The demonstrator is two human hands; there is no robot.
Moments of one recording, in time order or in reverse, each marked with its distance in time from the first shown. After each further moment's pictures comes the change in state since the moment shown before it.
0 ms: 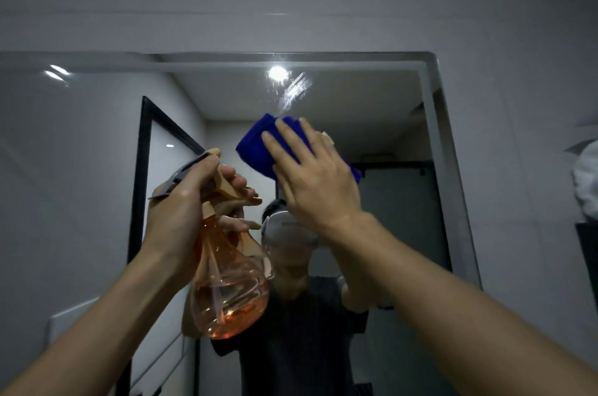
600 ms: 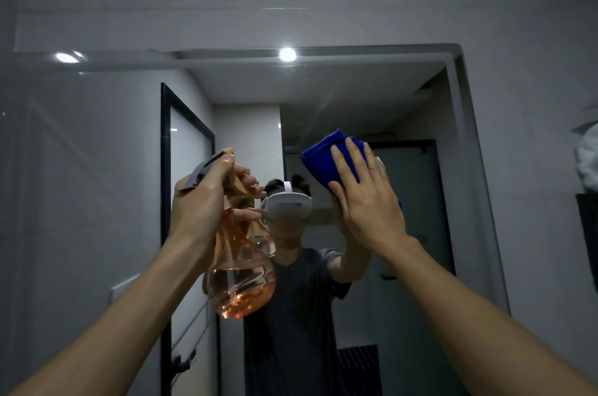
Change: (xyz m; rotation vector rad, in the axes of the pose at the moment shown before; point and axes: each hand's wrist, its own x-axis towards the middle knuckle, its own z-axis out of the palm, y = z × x) left_hand -0.010 0.037 -0.075 0.134 0.072 -0.071; right_hand -0.050 -0.039 -0.003 0.030 -0.067 0.266
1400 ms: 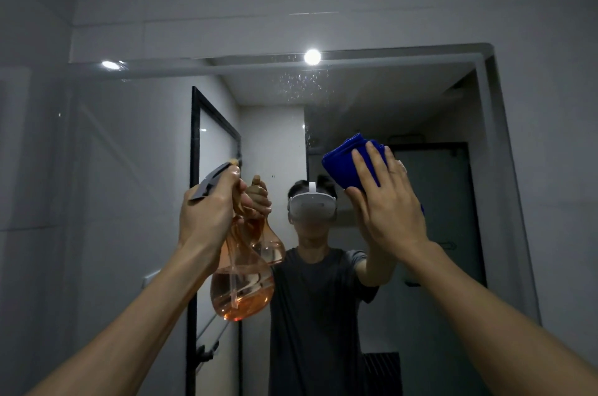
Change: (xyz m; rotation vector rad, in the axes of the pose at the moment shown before) left_hand 0.000 -0.012 -0.024 0.219 0.197 0.079; right_hand 0.000 0.005 0.002 -0.013 0.050 -0.033
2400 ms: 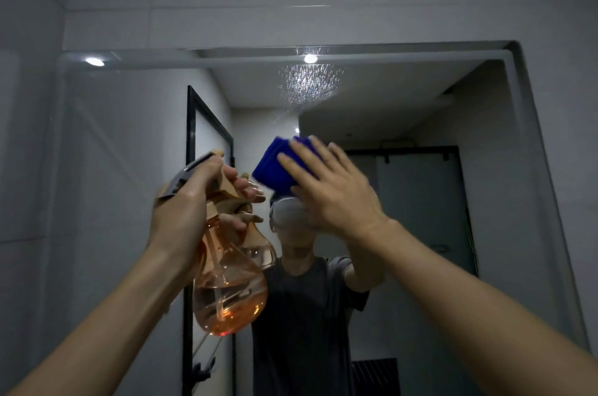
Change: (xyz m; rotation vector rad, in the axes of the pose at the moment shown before) left_hand 0.026 0.009 -0.052 -0.263 -0.205 -0.057; right_hand 0.055 -0.100 0.025 -0.030 -0.070 -0.351
